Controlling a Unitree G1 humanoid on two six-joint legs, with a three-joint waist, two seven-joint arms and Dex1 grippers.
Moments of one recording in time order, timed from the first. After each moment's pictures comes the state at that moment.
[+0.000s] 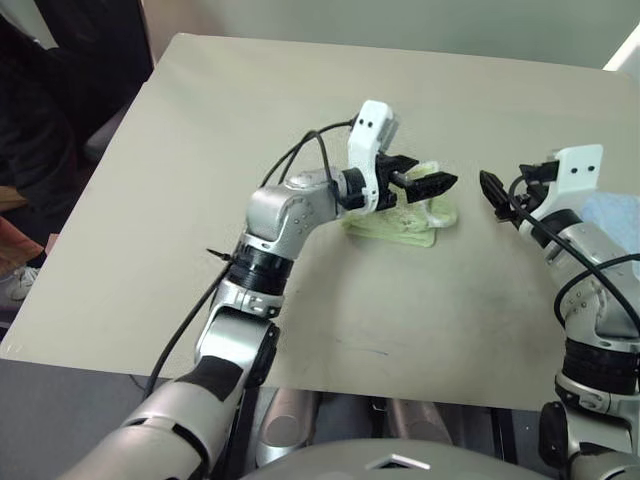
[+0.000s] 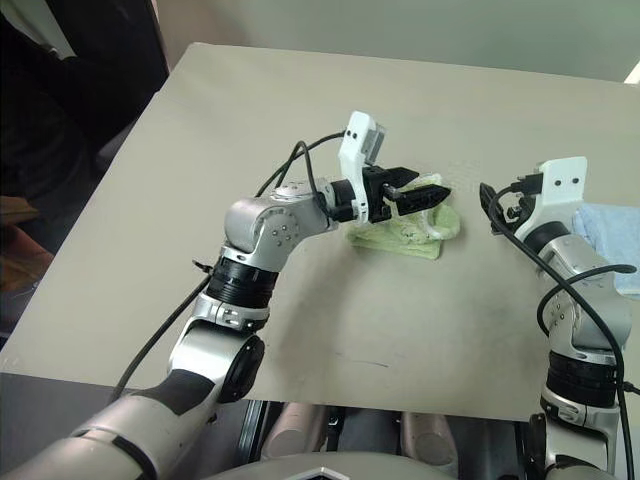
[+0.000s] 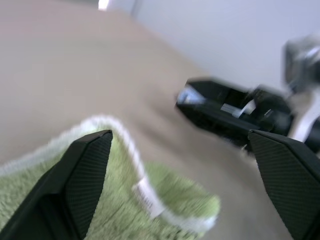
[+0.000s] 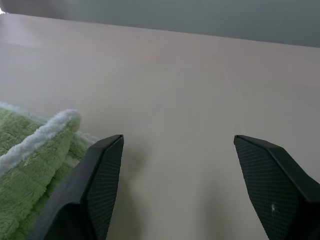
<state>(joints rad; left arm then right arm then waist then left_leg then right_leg) -0.83 0.07 -0.06 0.15 -0.59 0.82 -0.54 -0.33 -0.46 -0.29 -0.28 0.34 0.70 0.31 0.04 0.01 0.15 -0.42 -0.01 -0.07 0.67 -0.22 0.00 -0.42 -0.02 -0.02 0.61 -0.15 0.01</state>
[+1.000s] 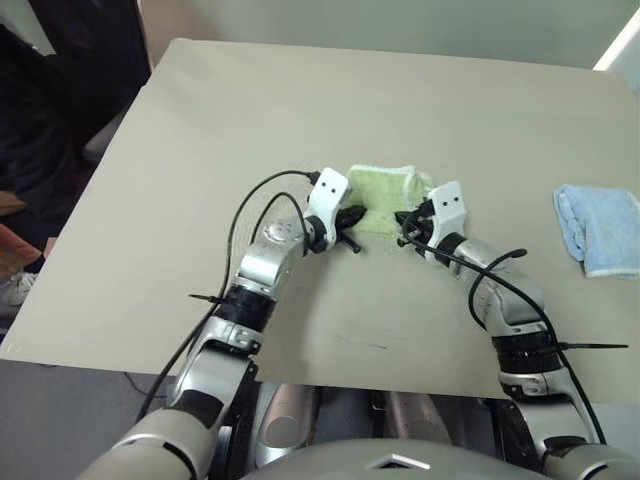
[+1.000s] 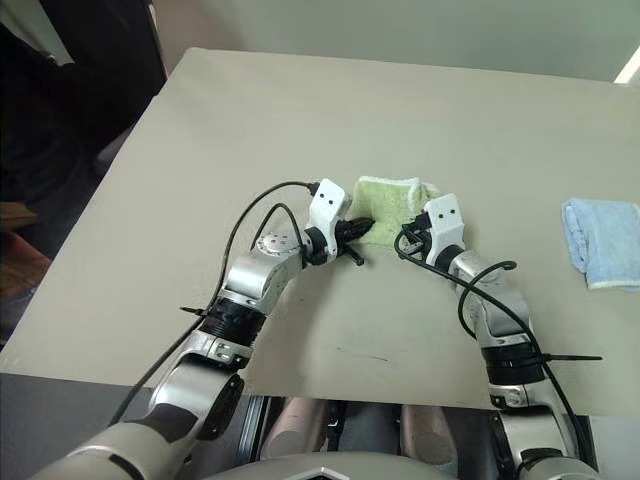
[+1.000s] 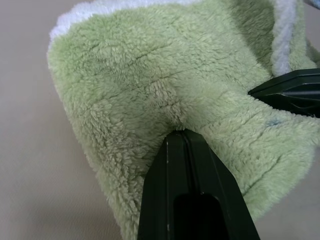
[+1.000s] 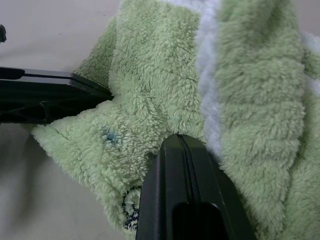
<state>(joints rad) -0.66 0.16 -0.21 0.39 -0.18 0.44 -0.51 -0.38 -0.30 0.07 -0.02 0.26 0.60 0.37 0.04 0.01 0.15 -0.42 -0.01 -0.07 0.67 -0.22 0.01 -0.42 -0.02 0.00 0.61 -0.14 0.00</state>
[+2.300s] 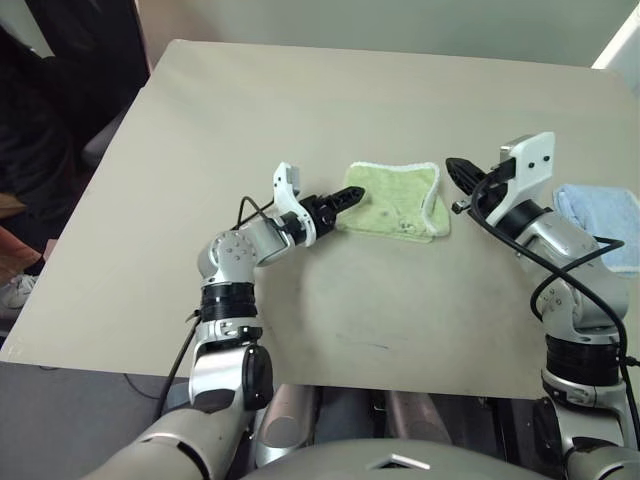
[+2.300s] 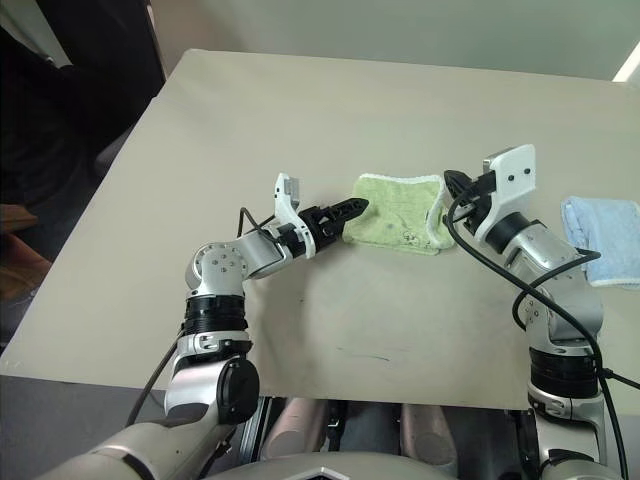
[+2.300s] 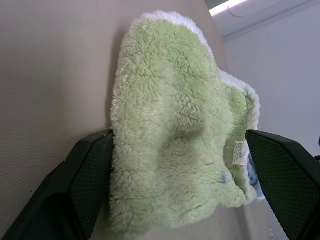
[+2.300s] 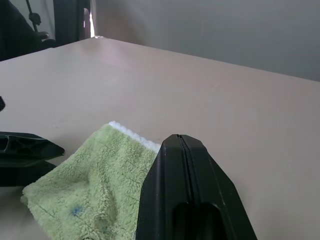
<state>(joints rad) -0.69 0.01 0.33 0.34 -0.78 1.05 -0.25 -0.37 -0.44 -0.14 -0.32 0.38 0.61 0.42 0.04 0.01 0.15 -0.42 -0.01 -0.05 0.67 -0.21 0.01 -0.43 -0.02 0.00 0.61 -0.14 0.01</state>
